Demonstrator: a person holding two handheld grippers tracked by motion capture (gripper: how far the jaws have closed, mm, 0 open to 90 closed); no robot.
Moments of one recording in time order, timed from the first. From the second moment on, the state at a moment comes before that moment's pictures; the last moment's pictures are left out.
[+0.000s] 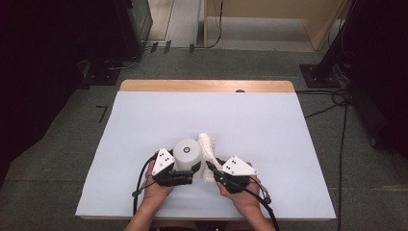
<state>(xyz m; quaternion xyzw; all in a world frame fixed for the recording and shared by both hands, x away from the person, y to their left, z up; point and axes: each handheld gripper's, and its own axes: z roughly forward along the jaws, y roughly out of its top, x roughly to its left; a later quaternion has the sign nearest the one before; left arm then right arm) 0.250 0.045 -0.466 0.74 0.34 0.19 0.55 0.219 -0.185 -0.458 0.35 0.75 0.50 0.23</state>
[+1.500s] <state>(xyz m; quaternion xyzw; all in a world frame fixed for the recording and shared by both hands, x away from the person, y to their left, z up) 0.247 0.054 -0.471 0.70 0.42 0.24 0.53 0.233 -0.202 -0.470 0.40 0.75 0.48 0.23</state>
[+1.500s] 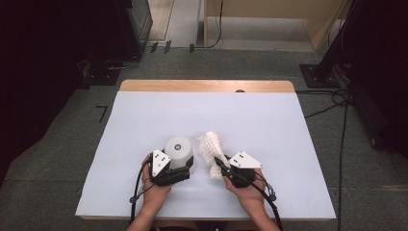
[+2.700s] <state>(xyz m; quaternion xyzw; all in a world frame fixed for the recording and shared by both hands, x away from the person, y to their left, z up) 0.247 0.053 -0.464 0.73 0.36 0.19 0.55 0.221 -0.177 -0.463 0.35 0.76 0.50 0.20</state>
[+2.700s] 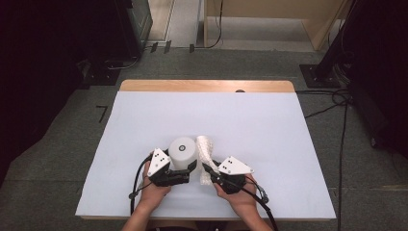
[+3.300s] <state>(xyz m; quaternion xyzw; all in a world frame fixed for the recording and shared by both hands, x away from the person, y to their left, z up) 0.247 0.055 -0.463 0.73 0.35 0.19 0.56 0.223 -0.178 -0.469 0.36 0.76 0.50 0.21</state>
